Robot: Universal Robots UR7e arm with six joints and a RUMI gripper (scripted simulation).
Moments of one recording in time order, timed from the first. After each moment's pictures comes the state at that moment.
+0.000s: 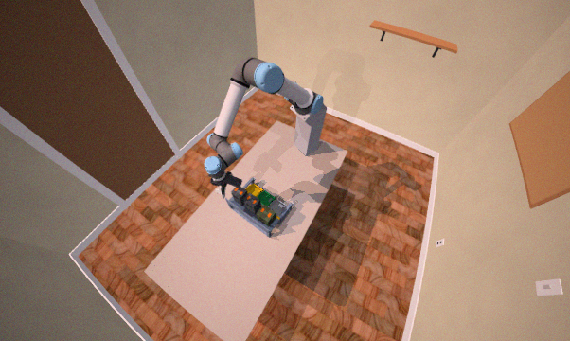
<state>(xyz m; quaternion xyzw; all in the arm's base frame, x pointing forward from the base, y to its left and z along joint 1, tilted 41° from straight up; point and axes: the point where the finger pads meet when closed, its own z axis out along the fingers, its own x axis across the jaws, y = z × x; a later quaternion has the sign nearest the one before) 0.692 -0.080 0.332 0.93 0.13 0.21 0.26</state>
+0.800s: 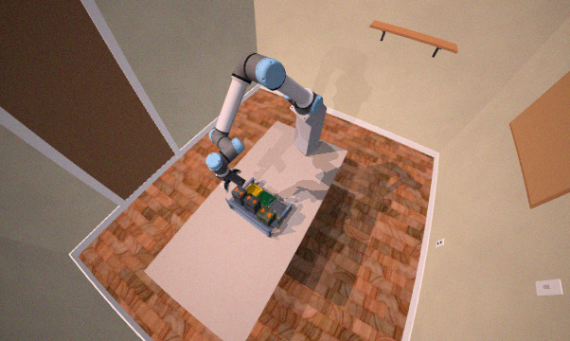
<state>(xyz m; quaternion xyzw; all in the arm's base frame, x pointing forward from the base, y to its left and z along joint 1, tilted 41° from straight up) 0.659 -0.071 0.303 0.96 0.00 0.20 0.20</state>
